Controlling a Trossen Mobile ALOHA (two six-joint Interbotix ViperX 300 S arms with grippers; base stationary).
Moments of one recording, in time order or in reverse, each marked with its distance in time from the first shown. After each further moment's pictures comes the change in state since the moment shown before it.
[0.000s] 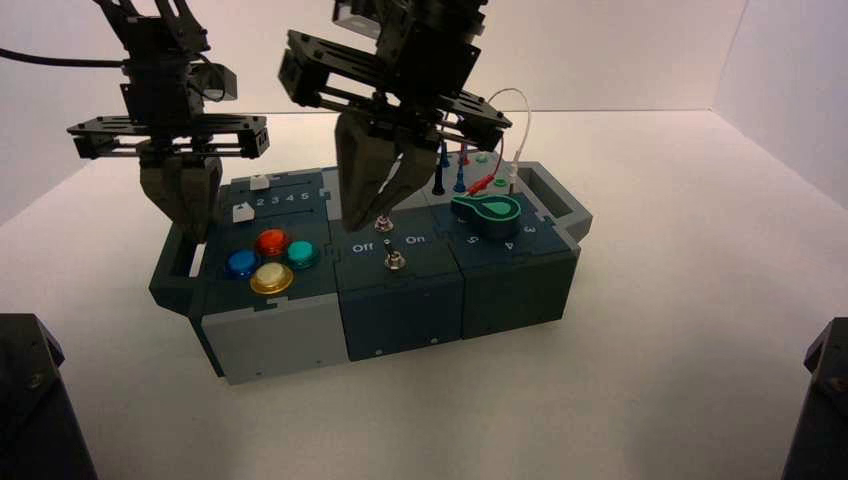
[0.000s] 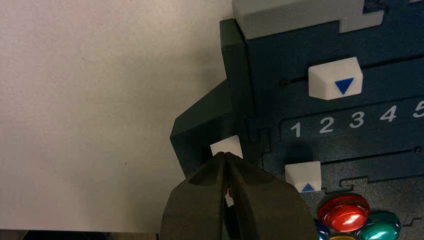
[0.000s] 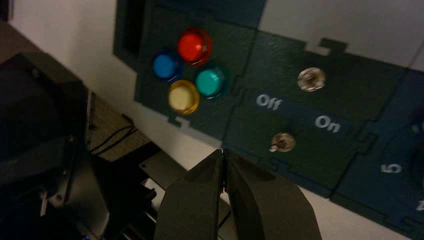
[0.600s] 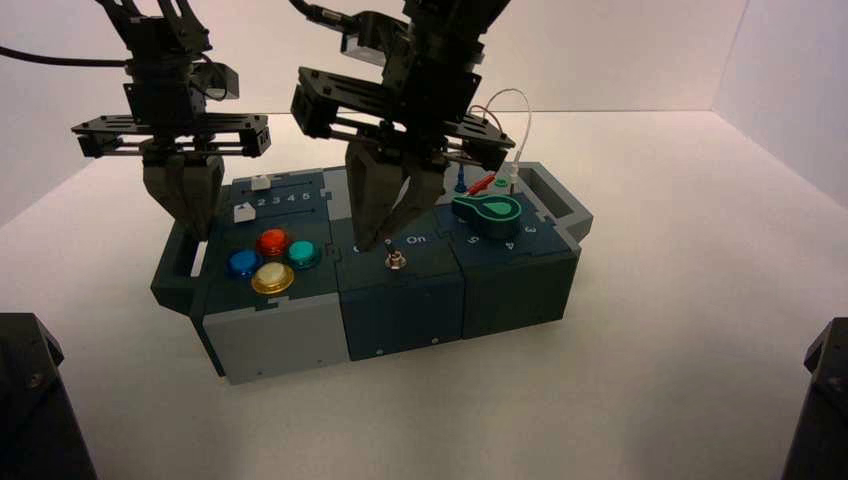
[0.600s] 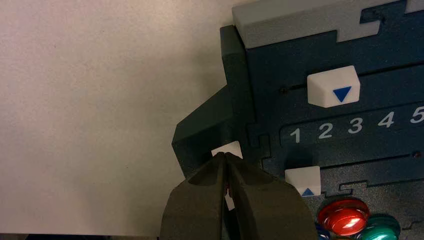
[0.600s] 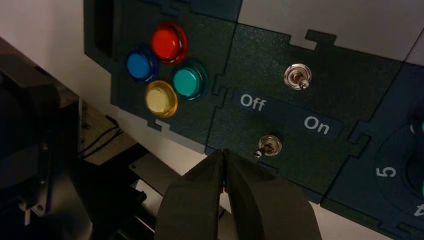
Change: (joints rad) left arm 0.003 0.023 -0.012 0.000 -0.009 0.014; right arm -0.006 0.048 0.011 -0.002 -0.008 0.000
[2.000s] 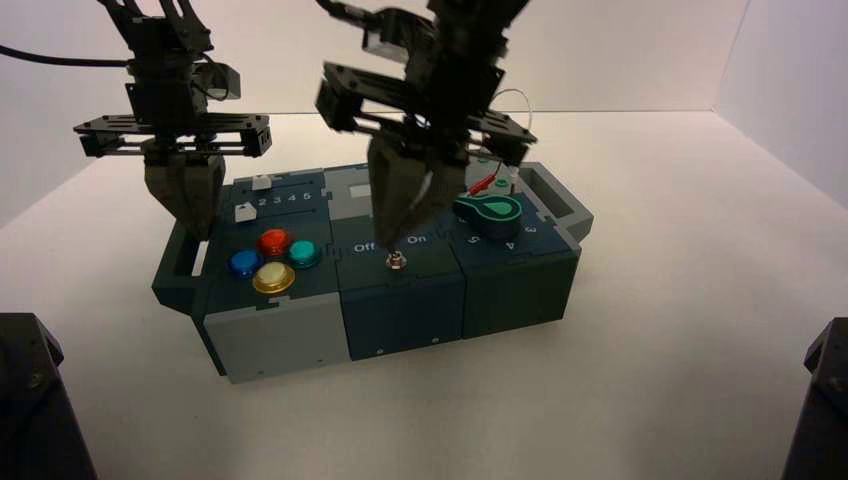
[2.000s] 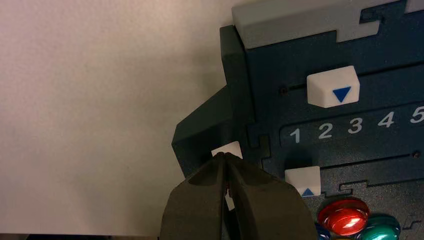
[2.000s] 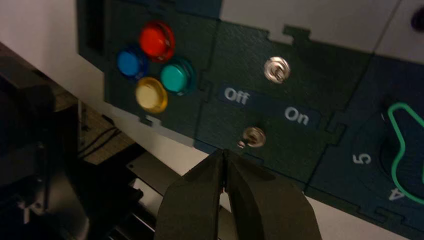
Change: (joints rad) left arm 0.002 0.011 -0.011 0.002 0.000 0.003; right arm -0.031 -0.037 0.009 -0.011 0.025 0.000
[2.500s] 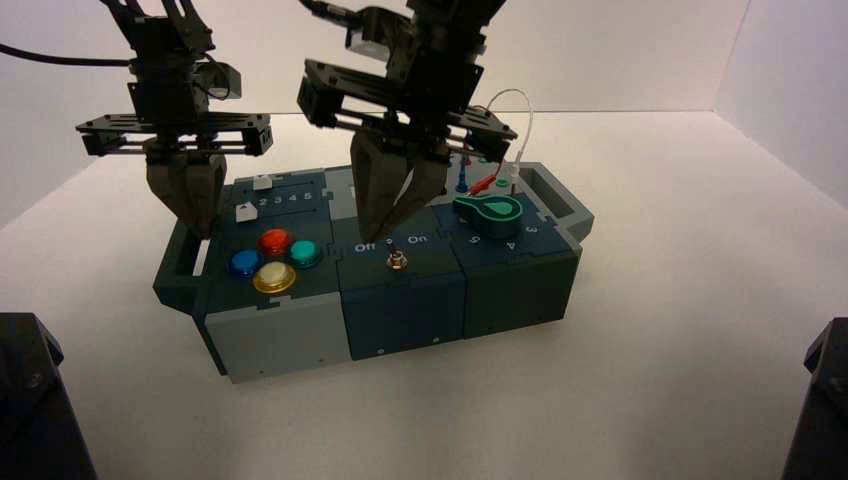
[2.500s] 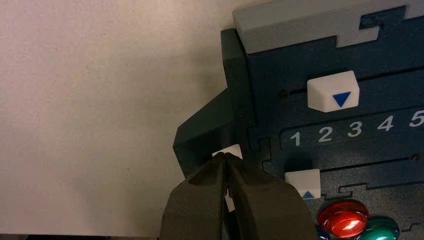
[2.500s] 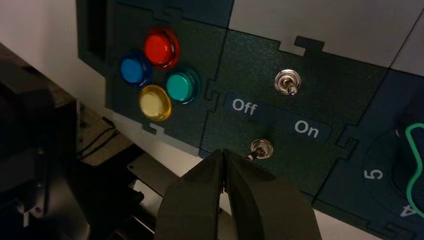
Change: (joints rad) left arm 0.000 0.002 -0.006 -0.002 0.000 0.000; right arm 0.005 0.048 -0.034 0.002 0.008 -0.008
